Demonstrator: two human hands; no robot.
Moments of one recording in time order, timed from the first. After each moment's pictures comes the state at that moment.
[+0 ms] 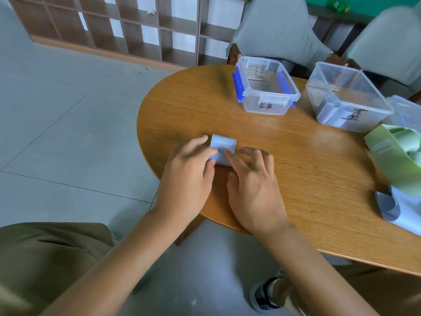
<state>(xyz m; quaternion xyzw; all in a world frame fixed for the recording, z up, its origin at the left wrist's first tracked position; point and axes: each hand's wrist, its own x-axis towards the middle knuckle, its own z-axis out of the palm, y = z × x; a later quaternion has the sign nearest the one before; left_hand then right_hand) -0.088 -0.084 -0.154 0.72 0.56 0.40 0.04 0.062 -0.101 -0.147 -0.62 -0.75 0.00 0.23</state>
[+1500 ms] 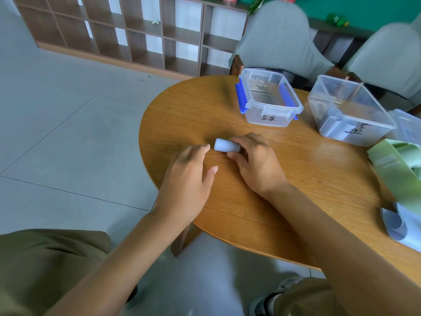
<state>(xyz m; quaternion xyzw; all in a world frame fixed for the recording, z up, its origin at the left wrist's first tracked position) -0.092 -0.070 -0.146 0.70 0.60 0.36 0.12 0.089 0.001 -0.153 -0.54 -0.79 0.04 0.29</state>
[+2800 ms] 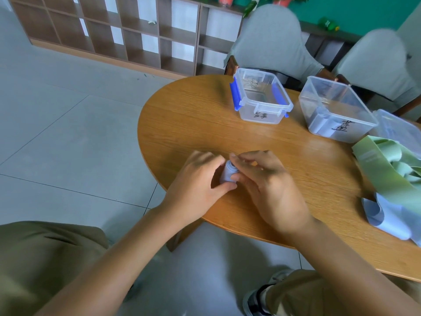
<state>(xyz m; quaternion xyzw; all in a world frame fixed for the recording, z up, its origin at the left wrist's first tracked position) -0.079 -0.078 -0.157 0.77 0.49 0.38 0.16 0.108 -0.088 -0.134 -0.43 -0.84 -0.08 0.32</state>
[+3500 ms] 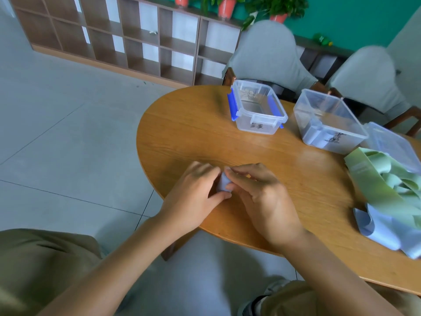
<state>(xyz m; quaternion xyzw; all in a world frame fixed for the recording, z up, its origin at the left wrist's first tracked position) -0.078 -0.081 -0.156 0.79 0.48 0.36 0.14 0.102 -0.096 -0.130 -0.43 -0.84 -0.06 0.33</state>
